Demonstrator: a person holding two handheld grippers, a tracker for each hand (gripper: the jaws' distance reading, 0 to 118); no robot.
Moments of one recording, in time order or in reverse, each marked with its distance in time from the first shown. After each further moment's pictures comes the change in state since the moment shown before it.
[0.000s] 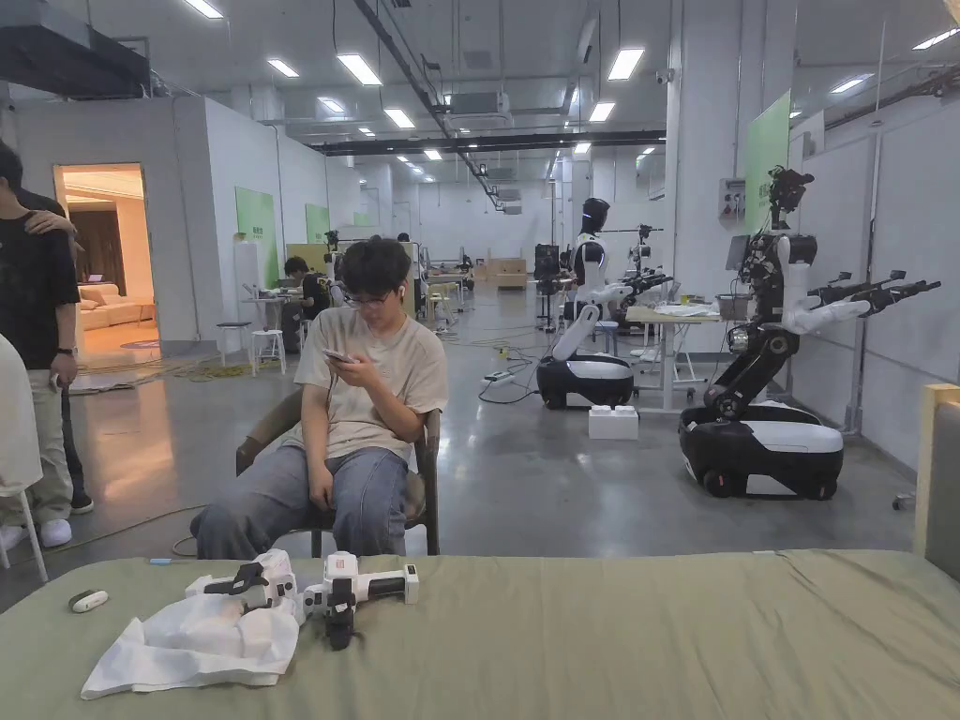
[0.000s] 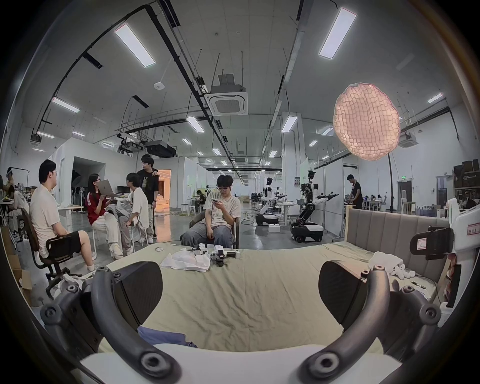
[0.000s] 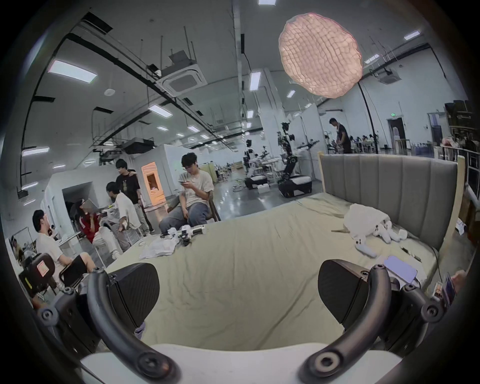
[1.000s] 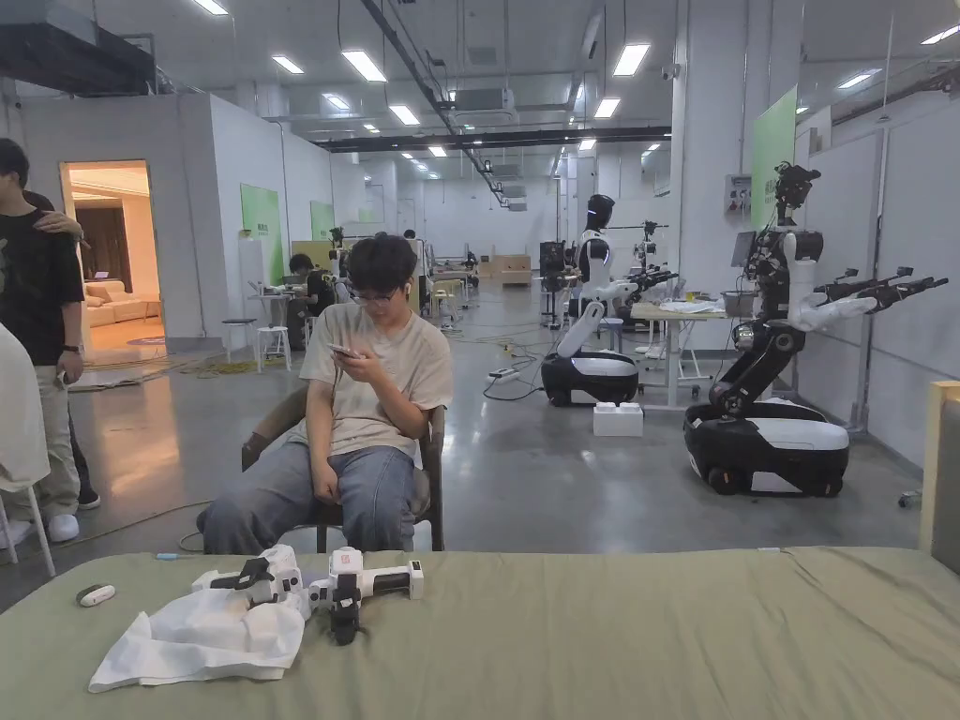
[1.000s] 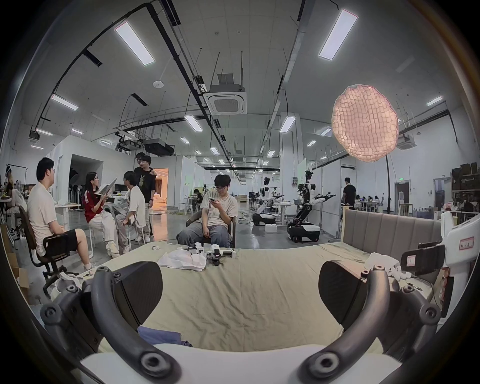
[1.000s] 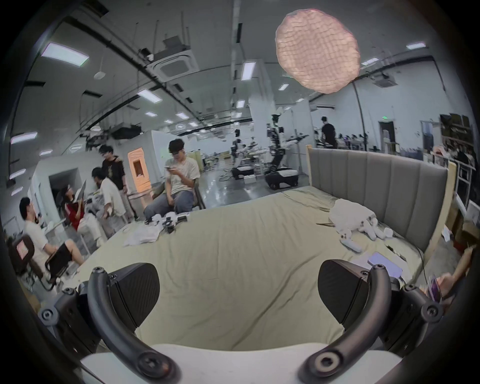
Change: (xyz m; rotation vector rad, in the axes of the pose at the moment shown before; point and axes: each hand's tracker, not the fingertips) left arm 0.003 0.001 0.001 -0.005 -0.019 0.012; right arm -0.001 -0.016 -0.008 -0.061 -0.069 0.079
